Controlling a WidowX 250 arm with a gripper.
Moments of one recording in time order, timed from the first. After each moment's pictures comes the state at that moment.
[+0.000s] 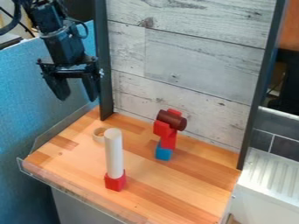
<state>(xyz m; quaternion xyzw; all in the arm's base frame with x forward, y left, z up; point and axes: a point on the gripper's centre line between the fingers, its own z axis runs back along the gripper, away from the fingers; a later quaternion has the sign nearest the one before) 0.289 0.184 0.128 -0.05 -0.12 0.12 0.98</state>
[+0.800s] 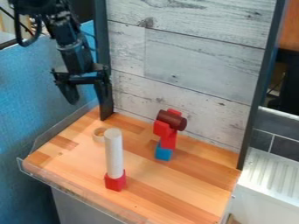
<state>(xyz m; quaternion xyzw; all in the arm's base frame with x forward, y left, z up) 0.333 0.205 0.092 -0.04 -0.11 0.18 0.98</state>
